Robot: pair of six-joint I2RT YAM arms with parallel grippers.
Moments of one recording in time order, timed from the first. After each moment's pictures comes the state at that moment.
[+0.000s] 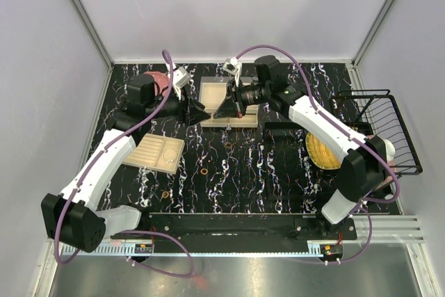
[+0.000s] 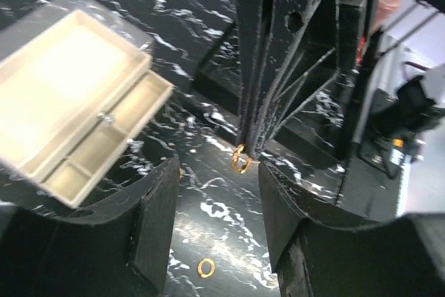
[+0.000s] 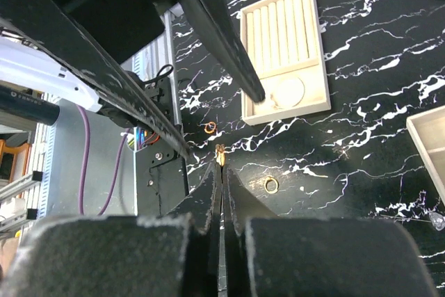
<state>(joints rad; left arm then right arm) -0.31 1.18 1.09 -0.27 0.77 -0.01 0.58 1.67 1.49 -0.31 -0.91 0.14</state>
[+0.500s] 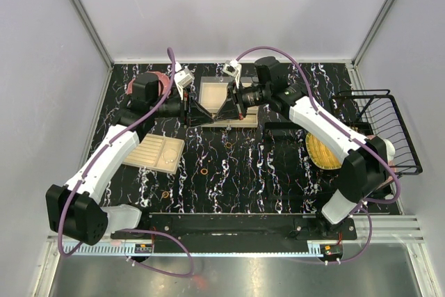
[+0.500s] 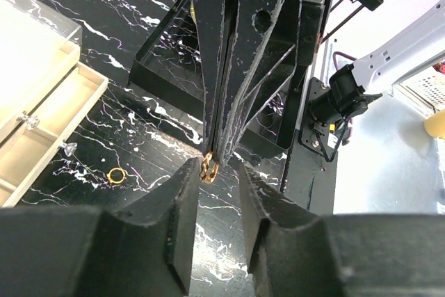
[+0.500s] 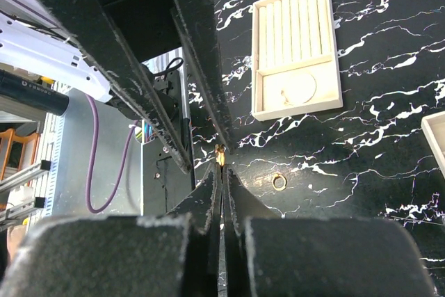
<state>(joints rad) -0.31 1.25 1.10 -0.26 1.00 -0.12 0.58 1.65 1.48 -0.32 -0.96 0.12</state>
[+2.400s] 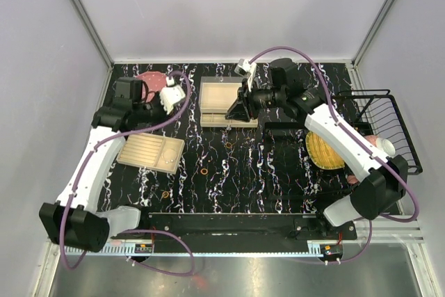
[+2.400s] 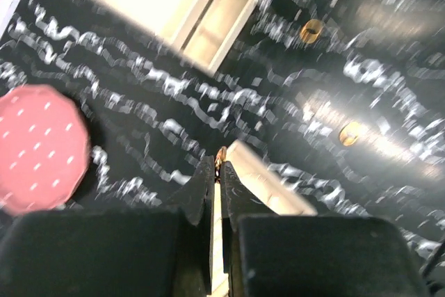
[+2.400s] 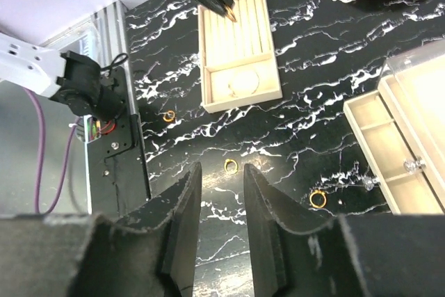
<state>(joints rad) -0.18 1.21 1.24 -0.79 0.60 0.64 0.55 1.49 1.43 -0.40 -0.81 -0.01</state>
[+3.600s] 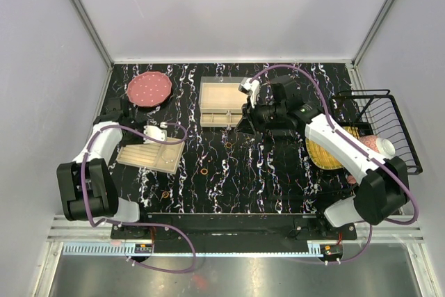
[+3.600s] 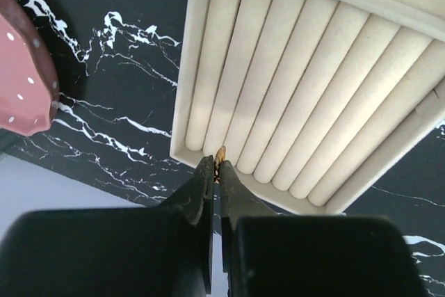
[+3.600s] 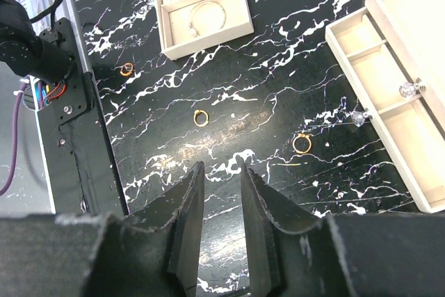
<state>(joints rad) 0.15 1.40 0.93 -0.73 0.21 1.67 0.54 1.43 1.20 -0.39 -0.70 -0.12</state>
